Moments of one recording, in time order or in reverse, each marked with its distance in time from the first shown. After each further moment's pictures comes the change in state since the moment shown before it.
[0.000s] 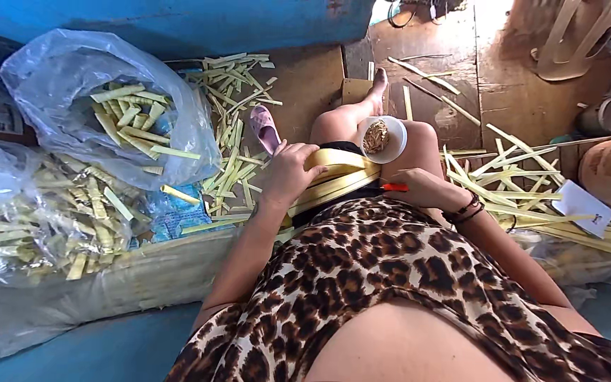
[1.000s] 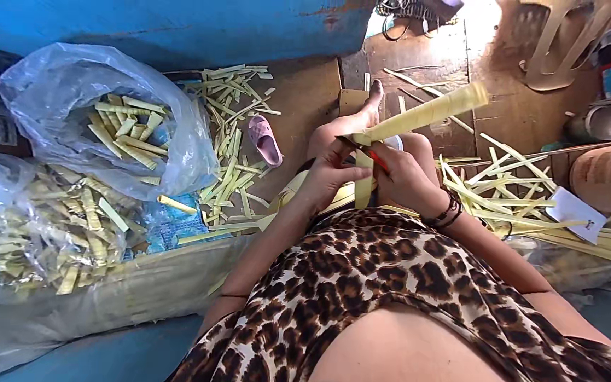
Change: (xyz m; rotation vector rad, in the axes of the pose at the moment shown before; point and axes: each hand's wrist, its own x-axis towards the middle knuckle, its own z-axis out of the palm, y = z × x) left_hand 0.035 0.073 0.004 -1.459 -0.144 -0.218; right_hand 0.028 -0.083 -0.030 0.058 0.519 -0.149
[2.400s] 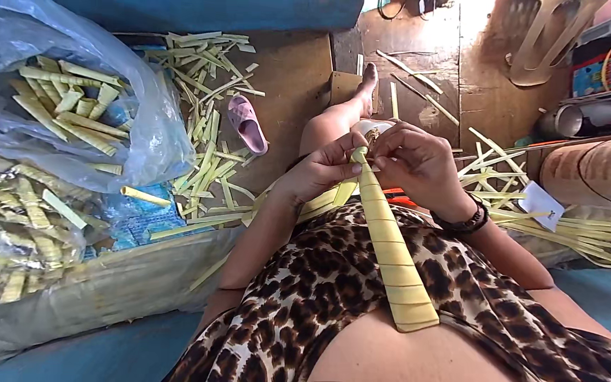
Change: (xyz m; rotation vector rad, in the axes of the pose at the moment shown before) left_hand 0.017 0.006 -0.050 -0.214 -0.501 0.005; right_hand 0.024 -0.029 -0.020 0.471 0.050 -0.112
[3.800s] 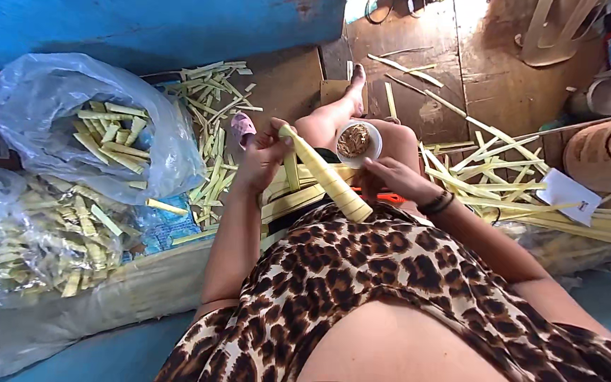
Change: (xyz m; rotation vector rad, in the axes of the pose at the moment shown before) left_hand 0.011 -0.013 -0.002 0.472 0.558 0.014; right_hand -0.077 0.088 -0.060 0.287 -0.294 0.564
